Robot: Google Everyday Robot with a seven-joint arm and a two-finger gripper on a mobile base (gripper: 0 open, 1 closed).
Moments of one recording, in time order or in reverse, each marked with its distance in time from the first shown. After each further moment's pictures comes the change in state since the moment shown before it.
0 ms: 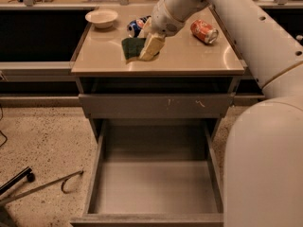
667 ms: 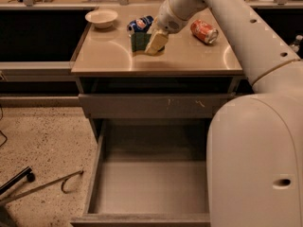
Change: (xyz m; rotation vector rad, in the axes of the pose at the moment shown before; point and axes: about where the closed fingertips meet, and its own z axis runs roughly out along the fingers) arm 0.038 -0.042 0.006 0.089 0.061 0.137
